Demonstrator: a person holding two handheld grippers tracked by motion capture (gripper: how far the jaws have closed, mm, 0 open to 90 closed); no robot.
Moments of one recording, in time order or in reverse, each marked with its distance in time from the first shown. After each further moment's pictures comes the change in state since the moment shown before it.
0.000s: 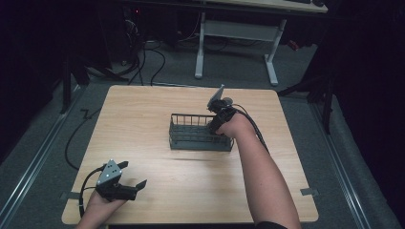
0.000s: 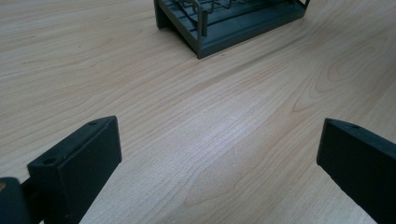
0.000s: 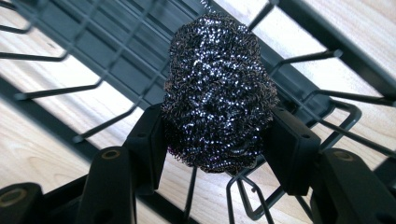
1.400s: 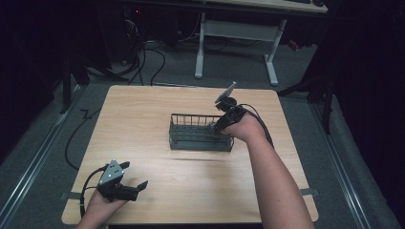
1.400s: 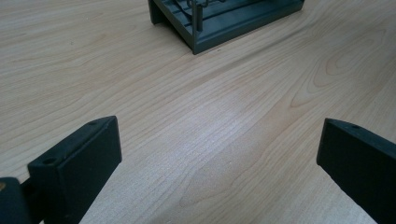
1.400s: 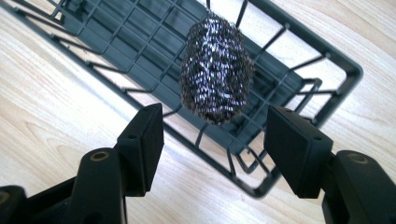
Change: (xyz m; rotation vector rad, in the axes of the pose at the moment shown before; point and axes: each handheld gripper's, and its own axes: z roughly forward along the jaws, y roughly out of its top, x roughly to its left) left arm -0.001 0.000 0.003 0.026 -0.011 0.021; right arm 0.003 -0.035 -0.041 -0.145 0.005 0.019
